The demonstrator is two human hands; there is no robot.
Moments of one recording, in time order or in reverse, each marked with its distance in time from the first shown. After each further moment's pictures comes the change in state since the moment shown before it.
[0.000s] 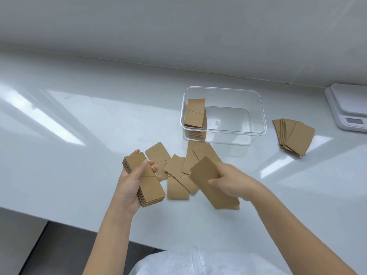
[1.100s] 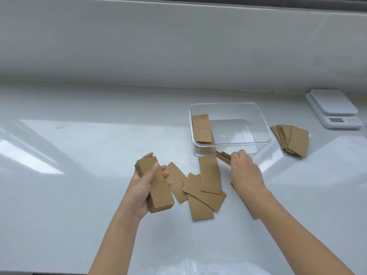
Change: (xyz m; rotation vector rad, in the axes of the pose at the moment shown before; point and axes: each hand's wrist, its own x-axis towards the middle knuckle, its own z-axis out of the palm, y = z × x) left_hand 0.051 0.060 -0.022 0.135 -0.265 -0.118; right_hand 0.045 -0.031 0.023 -0.700 0.731 0.198
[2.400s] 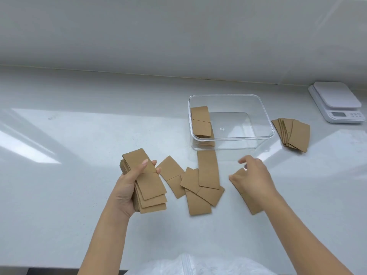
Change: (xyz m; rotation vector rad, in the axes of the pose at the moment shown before) left_hand 0.005 0.005 -0.019 0.009 0.065 -0.125; right_hand -0.013 0.027 0.001 0.585 -0.203 0.336
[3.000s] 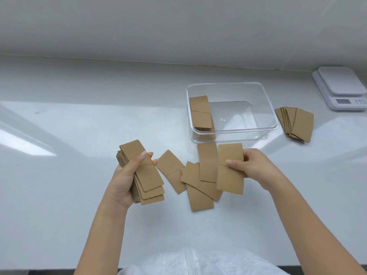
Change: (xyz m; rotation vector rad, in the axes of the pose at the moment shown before) left_hand 0.019 0.007 0.000 0.054 0.066 0.054; right_hand 0.011 -0.014 -0.014 0.535 -0.367 0.070
